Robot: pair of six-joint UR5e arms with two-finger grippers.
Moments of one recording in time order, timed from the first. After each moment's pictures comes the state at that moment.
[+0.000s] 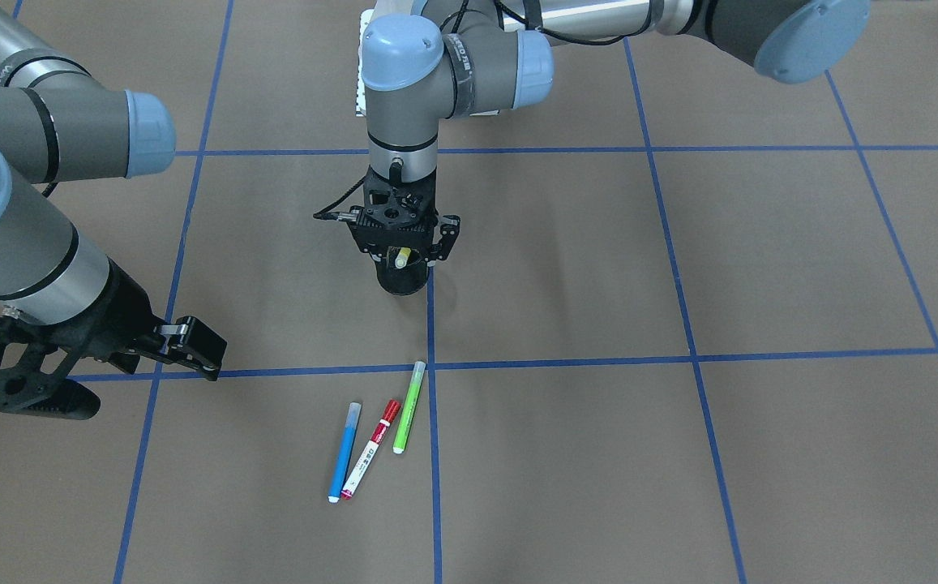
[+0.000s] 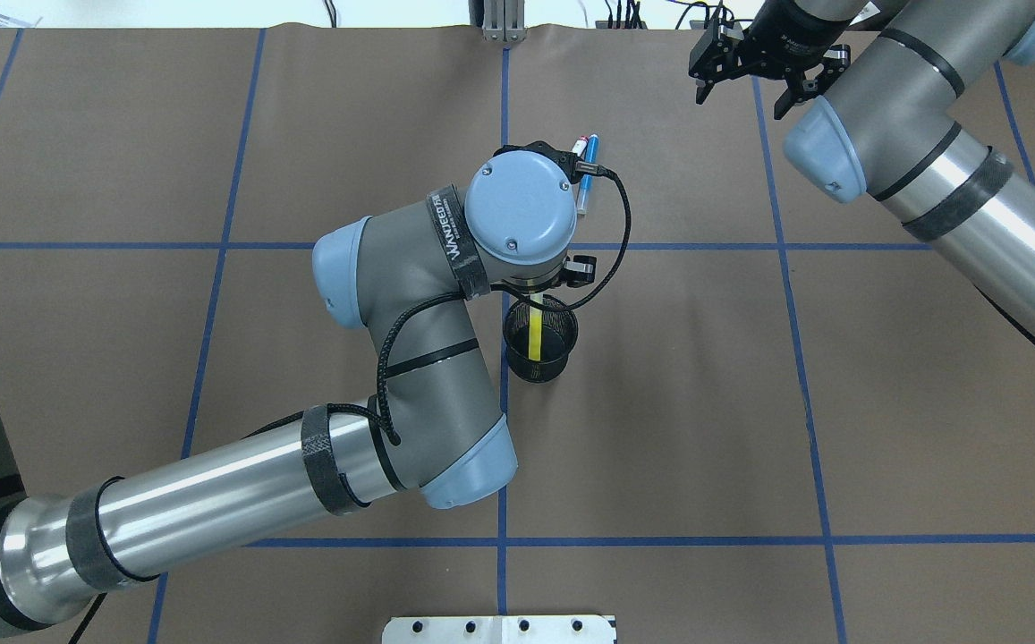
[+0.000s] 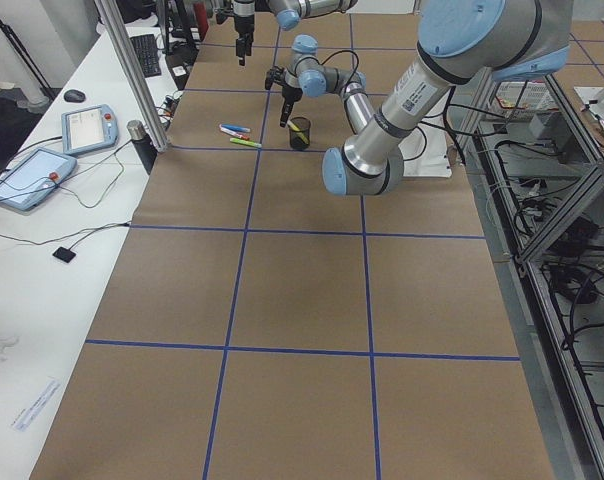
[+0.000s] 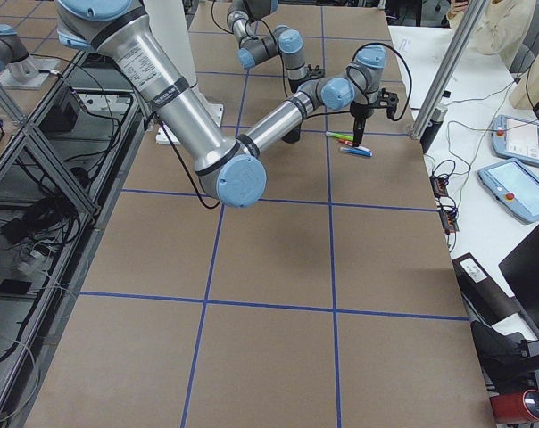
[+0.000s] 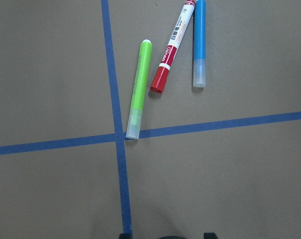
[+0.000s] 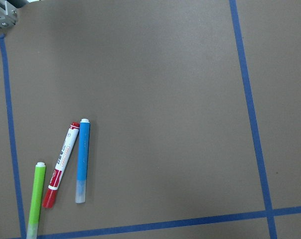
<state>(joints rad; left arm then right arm) -0.49 -2.55 -1.43 -1.62 -1.66 -1.10 1.03 -0.88 1.53 -1.59 2.21 0.96</state>
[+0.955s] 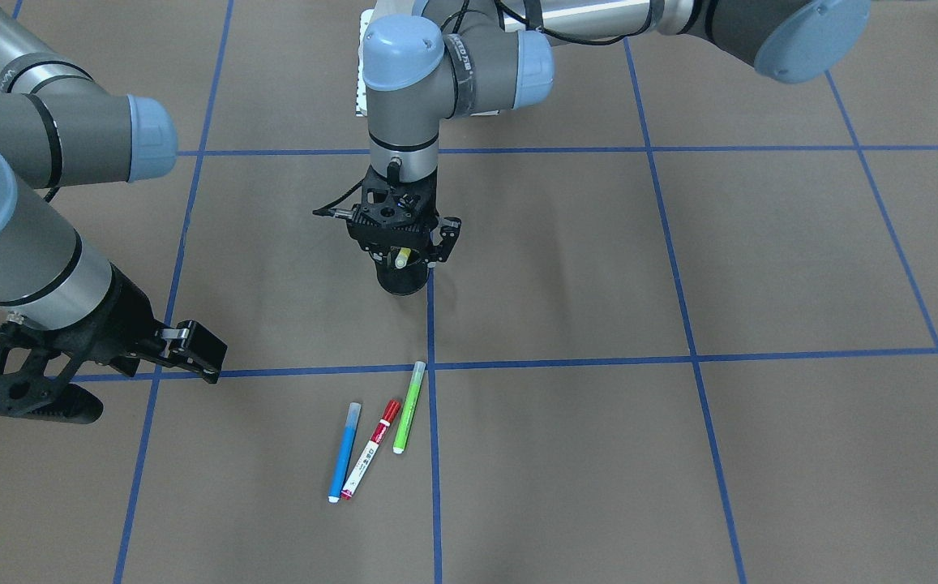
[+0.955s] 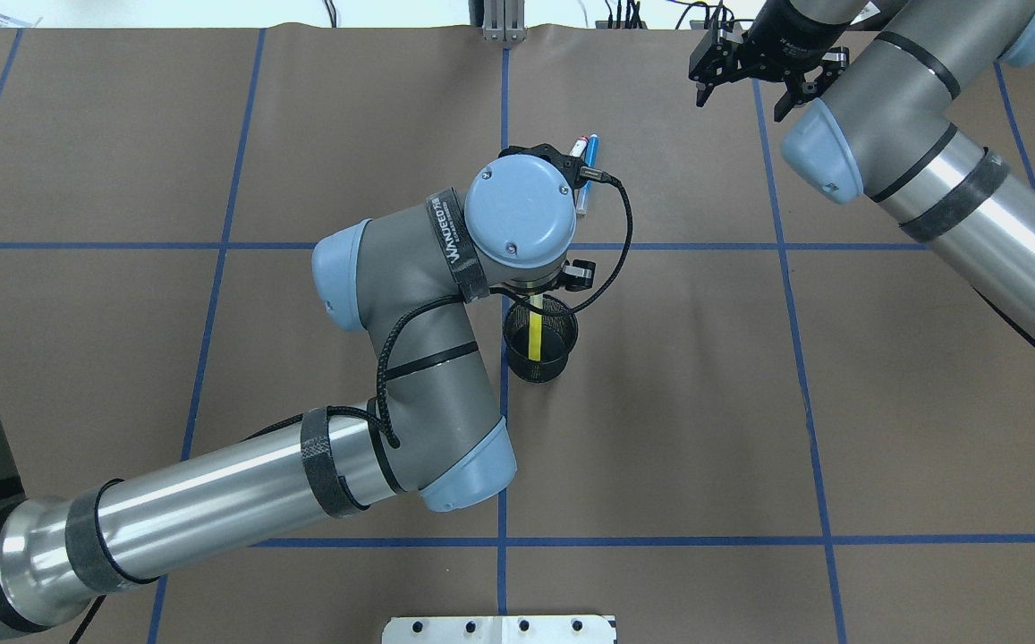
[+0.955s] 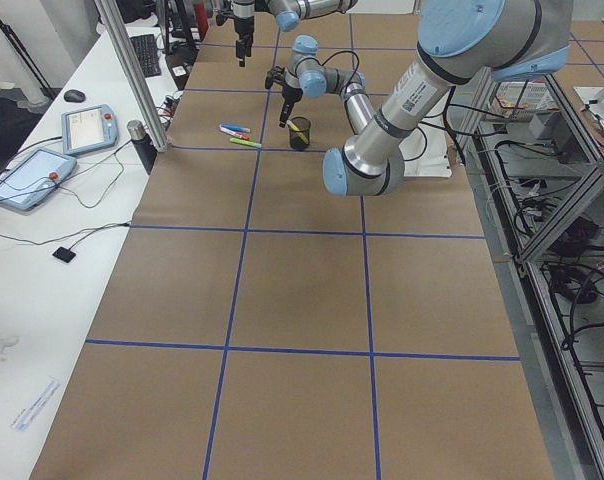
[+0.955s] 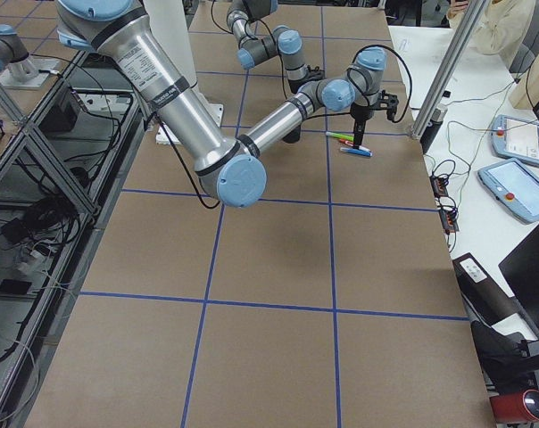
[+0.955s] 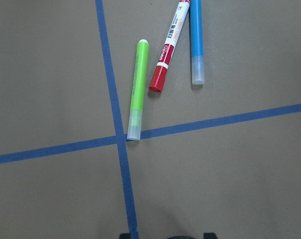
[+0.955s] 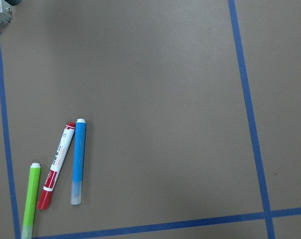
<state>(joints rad) -0.49 -2.55 -1.44 -1.62 -1.65 -1.04 1.03 -0.87 1.51 -1.58 2.20 0.95</state>
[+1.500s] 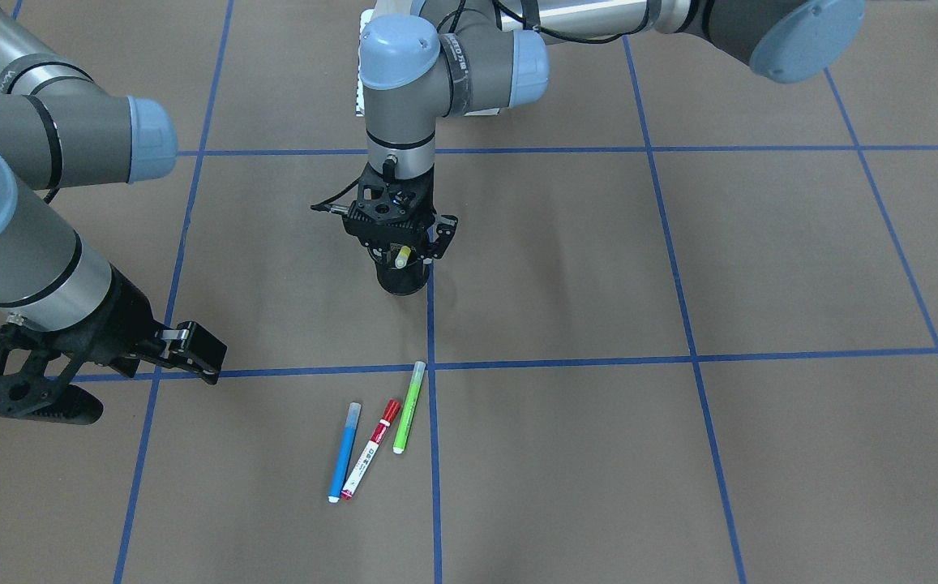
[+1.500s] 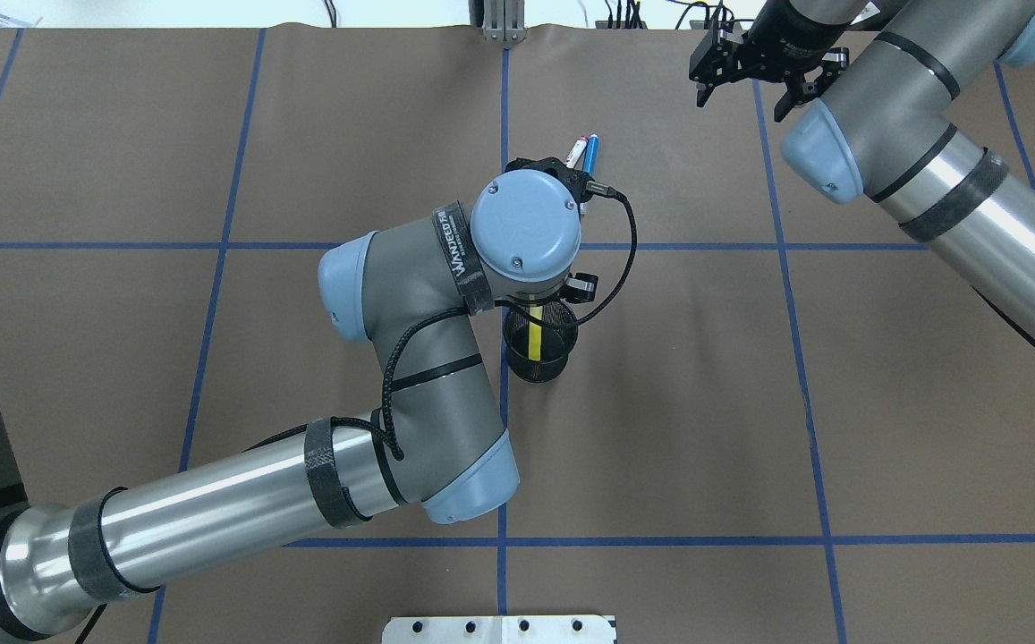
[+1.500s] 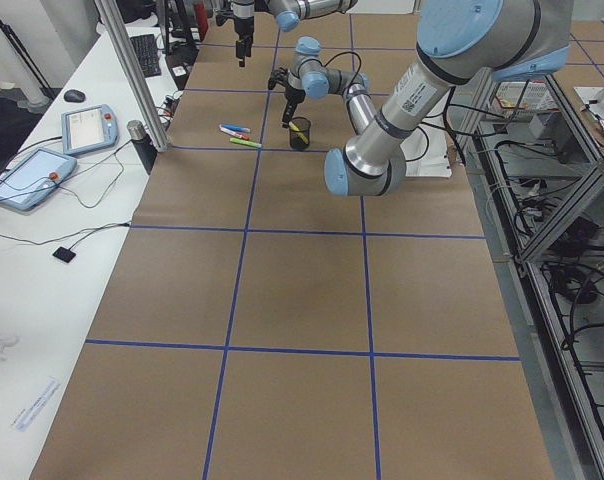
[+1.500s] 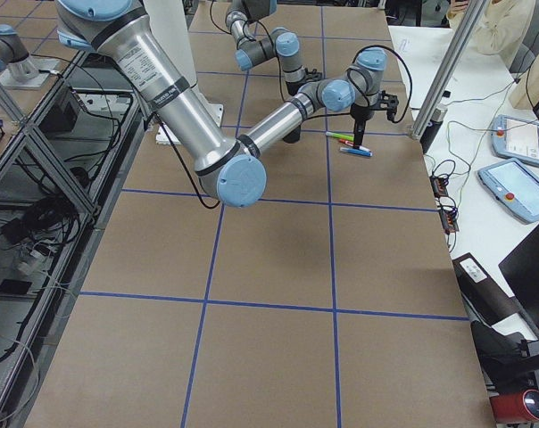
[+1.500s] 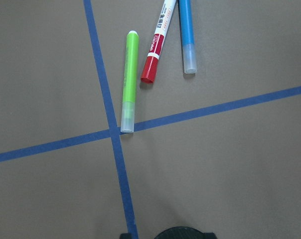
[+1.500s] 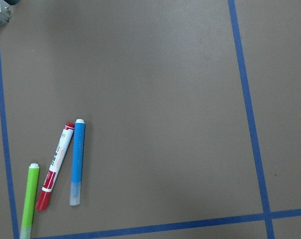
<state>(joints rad) -0.47 -2.55 -1.43 -1.62 -1.65 -1.02 1.03 -0.88 1.51 -1.58 2.20 0.95</state>
